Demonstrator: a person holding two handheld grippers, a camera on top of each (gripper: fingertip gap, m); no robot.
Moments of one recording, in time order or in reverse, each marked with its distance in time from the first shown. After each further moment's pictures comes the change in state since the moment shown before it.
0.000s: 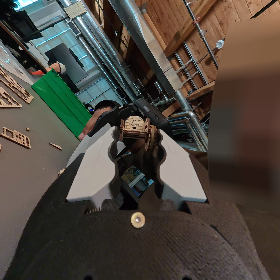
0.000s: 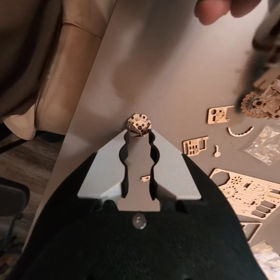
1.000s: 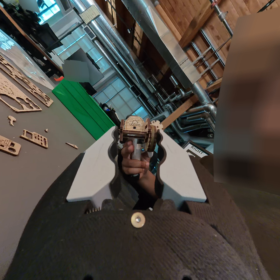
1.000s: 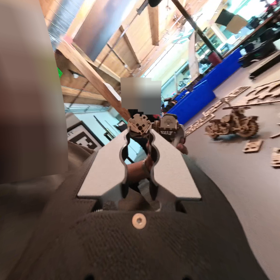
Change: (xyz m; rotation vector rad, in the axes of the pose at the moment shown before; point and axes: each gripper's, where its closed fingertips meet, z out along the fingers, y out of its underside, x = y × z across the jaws) left arm -0.011 0.008 0.006 -0.023 -0.100 0.103; right arm -0.020 -0.033 -0.145 1.877 -0.089 0.929
